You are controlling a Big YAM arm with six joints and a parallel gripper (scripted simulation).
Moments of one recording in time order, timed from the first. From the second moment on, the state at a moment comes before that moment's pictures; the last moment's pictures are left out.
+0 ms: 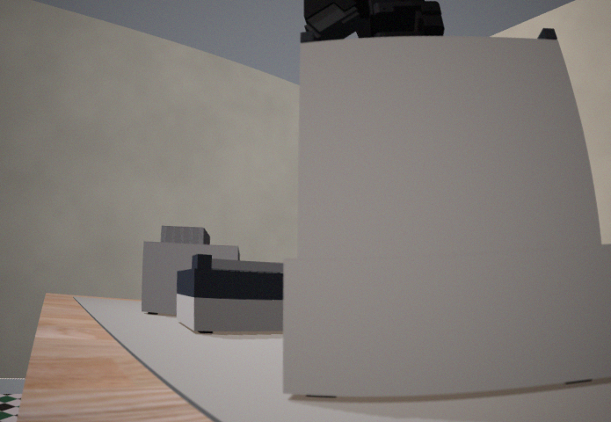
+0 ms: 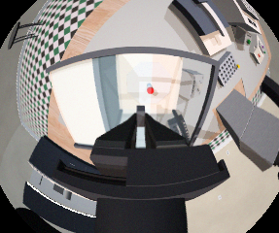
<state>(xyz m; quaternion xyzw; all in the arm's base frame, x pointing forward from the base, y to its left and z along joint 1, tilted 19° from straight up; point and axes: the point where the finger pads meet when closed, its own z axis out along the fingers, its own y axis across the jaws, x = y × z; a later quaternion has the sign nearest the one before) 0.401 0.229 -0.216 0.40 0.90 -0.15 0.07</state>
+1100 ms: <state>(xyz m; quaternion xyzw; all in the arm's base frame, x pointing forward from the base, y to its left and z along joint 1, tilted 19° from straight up) 0.423 0.248 -0.222 0.40 0.90 -0.15 0.07</state>
